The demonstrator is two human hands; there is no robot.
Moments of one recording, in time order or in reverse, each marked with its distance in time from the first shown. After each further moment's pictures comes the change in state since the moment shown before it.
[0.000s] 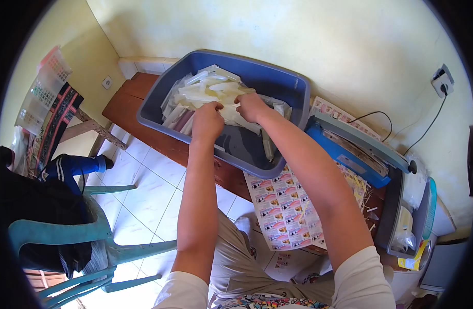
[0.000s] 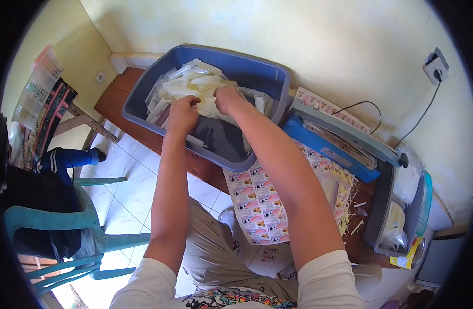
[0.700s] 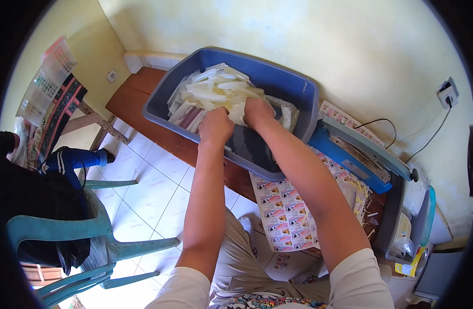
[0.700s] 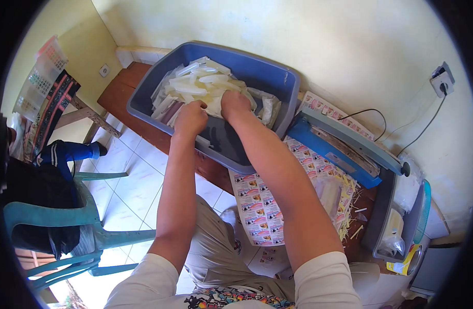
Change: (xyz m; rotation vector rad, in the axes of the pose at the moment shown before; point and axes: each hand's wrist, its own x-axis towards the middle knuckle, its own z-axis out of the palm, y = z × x) left_hand -0.012 0.008 -0.004 0.211 -0.110 -0.134; right_hand -0.019 -0.038 -0.003 -0.077 -0.051 0.296
